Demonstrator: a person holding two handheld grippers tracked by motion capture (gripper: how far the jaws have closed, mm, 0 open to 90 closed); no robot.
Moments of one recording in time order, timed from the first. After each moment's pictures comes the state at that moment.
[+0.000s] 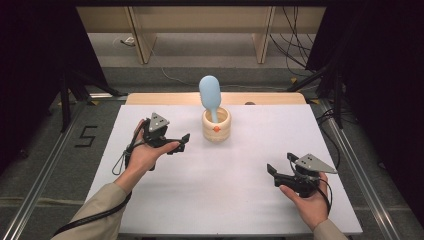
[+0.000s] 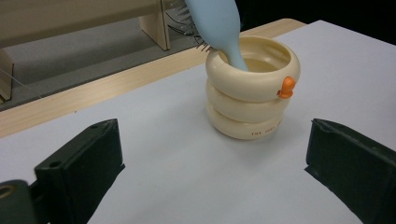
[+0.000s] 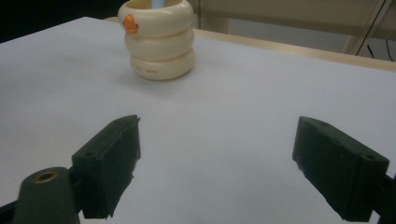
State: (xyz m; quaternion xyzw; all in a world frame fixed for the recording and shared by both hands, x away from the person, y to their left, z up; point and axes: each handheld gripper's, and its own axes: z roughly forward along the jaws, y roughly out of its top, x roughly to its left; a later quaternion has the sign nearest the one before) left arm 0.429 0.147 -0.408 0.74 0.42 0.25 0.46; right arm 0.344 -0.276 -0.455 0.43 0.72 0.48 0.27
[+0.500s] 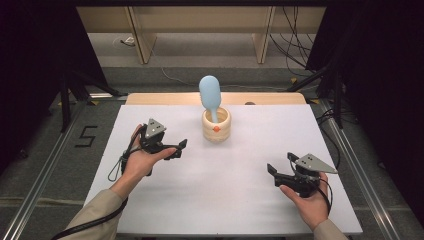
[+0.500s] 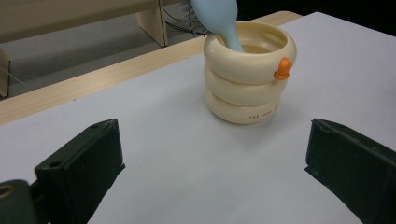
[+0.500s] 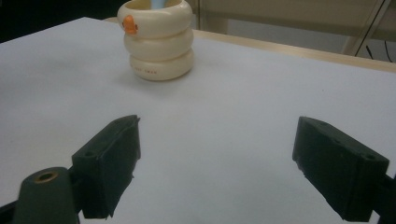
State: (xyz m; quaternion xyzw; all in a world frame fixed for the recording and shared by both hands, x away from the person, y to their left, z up) left arm 0.418 0.155 -0.418 0.74 0.41 0.25 0.46; right arm 0.344 -0.276 -0.455 0.43 0.72 0.48 0.27
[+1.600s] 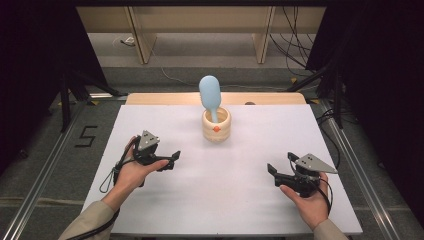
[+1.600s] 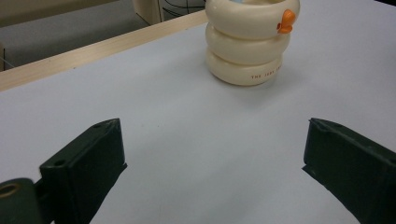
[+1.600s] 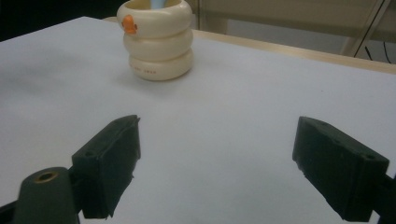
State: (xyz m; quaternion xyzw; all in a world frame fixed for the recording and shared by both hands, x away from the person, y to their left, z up) left arm 0.398 0.176 -0.441 0.76 0.41 0.24 0.45; right arm 0.344 -0.276 -0.455 0.43 0.72 0.48 0.27
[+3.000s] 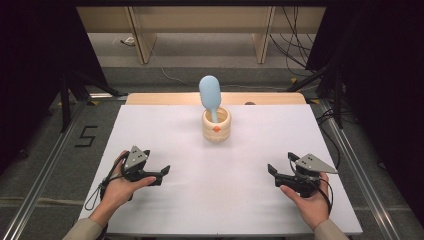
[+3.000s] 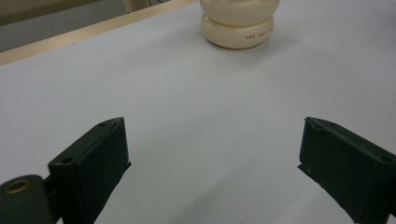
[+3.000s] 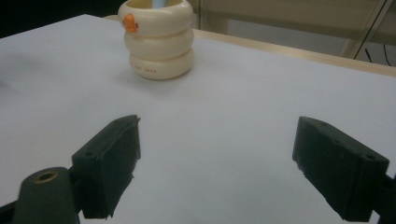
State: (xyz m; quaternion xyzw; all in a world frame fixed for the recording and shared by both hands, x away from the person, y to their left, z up) left arm 0.366 0.206 -0.468 0.77 0.39 0.24 0.45; right arm 0.343 -0.277 -0.454 0.42 0.72 0.47 0.27
